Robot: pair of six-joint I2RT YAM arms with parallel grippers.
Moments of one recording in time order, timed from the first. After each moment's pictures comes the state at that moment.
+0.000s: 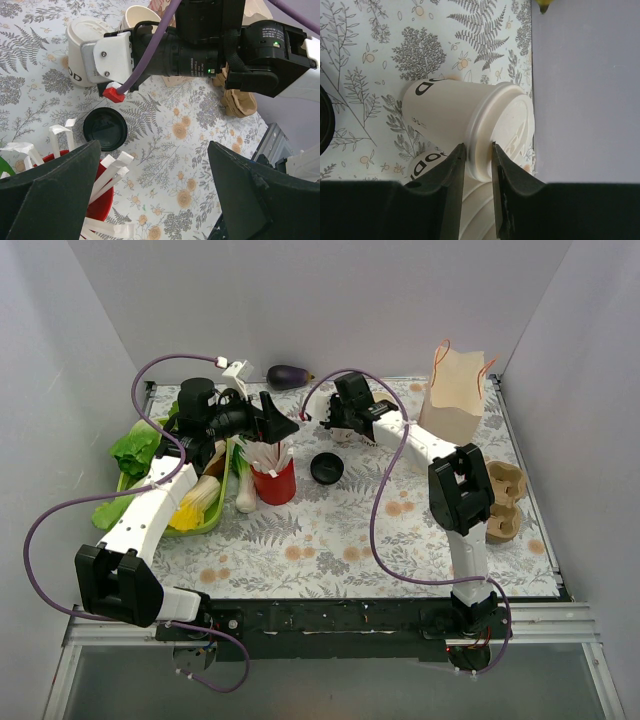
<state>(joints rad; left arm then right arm) -0.24 1.35 1.23 -0.18 0.67 -0.33 0.58 2.10 1.78 -0.36 0.02 -1.05</state>
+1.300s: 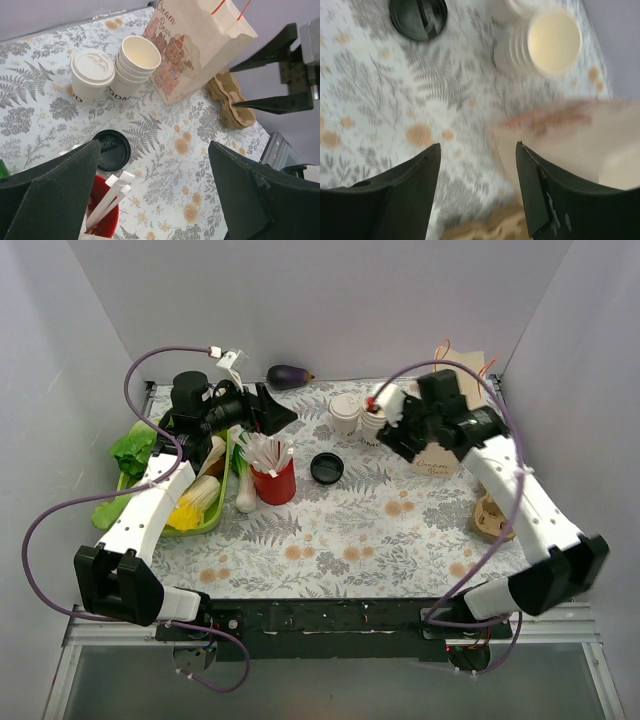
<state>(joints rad) -0.22 1.35 1.26 -0.11 0.69 -0.33 0.52 1.51 1.59 -0.84 -0.17 -0.71</state>
